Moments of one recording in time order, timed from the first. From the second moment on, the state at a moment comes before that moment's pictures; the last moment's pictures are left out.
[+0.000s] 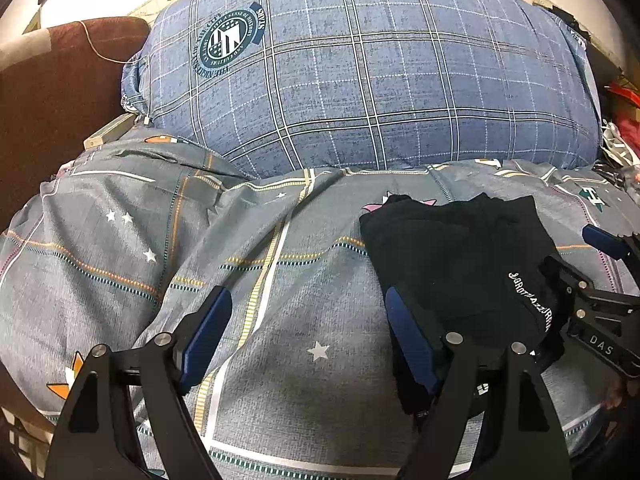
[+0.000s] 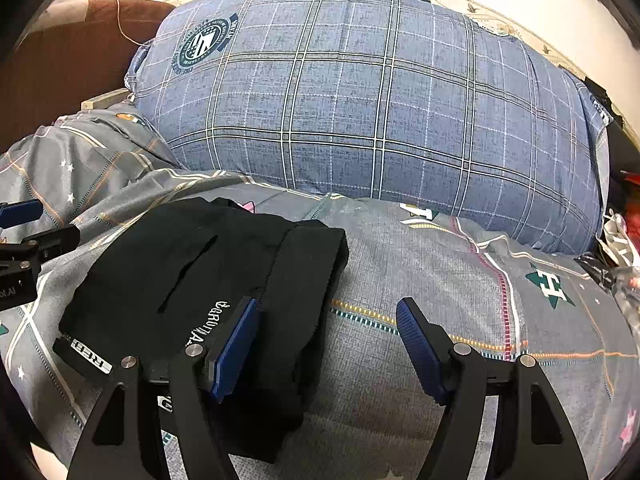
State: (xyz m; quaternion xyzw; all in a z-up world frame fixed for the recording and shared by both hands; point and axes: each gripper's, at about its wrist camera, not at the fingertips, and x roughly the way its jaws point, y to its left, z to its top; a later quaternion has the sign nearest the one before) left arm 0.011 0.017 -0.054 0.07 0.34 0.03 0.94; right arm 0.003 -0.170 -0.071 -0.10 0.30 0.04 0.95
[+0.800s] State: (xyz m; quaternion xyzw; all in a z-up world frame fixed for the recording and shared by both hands) left arm 0.016 0.025 -0.067 0.07 0.36 0.05 0.93; right arm 0.006 -0.170 -0.075 -0.10 0.31 0.04 0.94
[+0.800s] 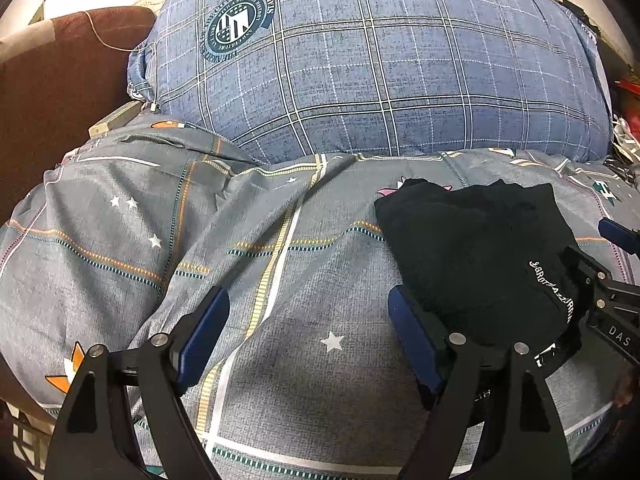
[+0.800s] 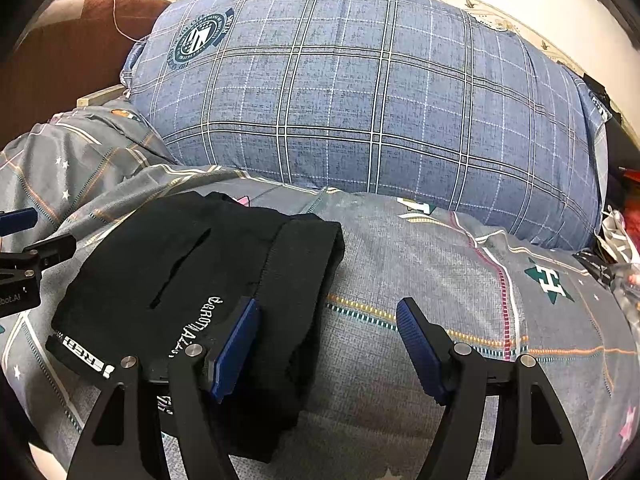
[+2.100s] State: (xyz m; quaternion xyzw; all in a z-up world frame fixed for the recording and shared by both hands) left arm 0.081 -0.013 -0.050 0.08 0.37 -0.05 0.92; right arm 0.048 -0.203 -0.061 0.12 0.32 0.18 0.92
